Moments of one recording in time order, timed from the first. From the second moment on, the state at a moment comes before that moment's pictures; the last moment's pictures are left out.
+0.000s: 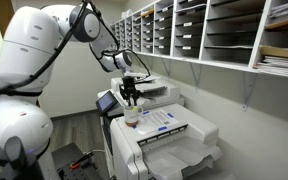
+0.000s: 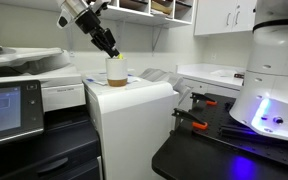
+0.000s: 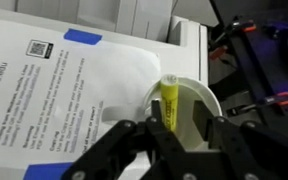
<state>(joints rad) 0.17 0.42 0.23 -1.79 -0.49 1.63 -0.80</state>
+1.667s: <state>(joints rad) 0.19 0.19 0.25 -2.08 -0.67 1.83 -0.88</state>
